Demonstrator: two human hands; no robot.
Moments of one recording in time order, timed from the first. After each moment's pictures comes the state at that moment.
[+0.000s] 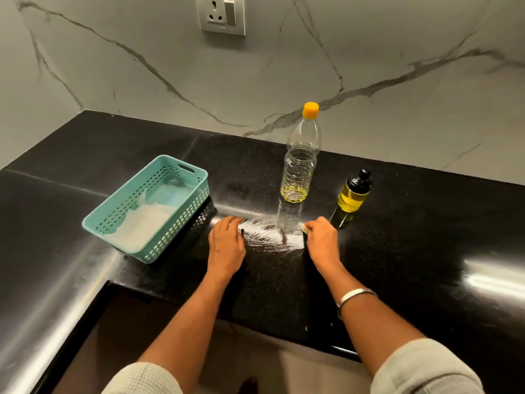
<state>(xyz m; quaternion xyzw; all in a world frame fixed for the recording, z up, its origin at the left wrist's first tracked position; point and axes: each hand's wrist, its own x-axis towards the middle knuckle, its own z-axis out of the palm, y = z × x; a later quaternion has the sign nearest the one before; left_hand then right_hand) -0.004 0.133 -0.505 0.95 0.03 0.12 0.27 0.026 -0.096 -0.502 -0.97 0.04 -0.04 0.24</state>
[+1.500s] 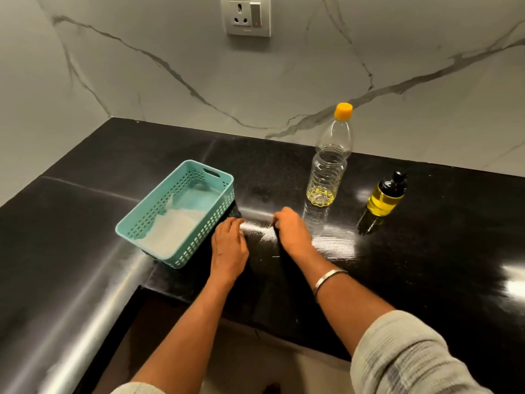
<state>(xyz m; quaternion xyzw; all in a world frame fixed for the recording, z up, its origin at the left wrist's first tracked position) 0.001 0.189 -0.500 0.96 0.04 0.14 0.25 0.057 0.028 -0.488 -0.96 -0.09 0.01 0.25</state>
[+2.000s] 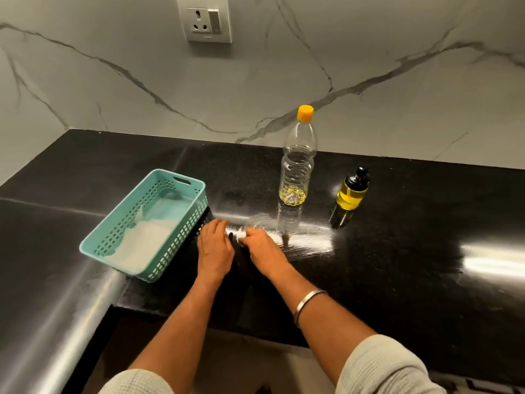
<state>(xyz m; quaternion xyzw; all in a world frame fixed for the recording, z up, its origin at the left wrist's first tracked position) 0.019 0.170 -0.502 0.96 0.03 0.12 0.25 0.022 0.031 -0.500 -0.95 -0.20 0.03 0.24</state>
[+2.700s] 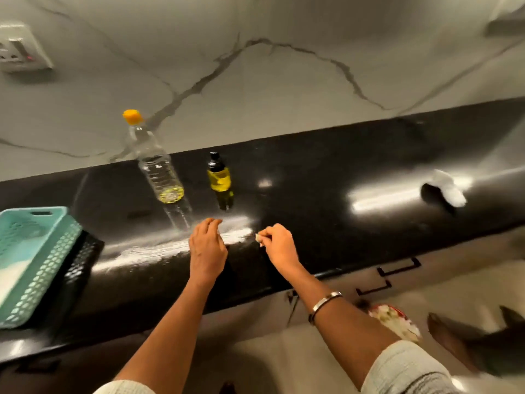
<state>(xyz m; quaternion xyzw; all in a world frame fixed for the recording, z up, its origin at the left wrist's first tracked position) -0.085 -0.069 -0.479 0.94 -0.18 0.11 0.27 -0.141 -0.237 -0.492 -0.88 0.20 -0.10 0.41</state>
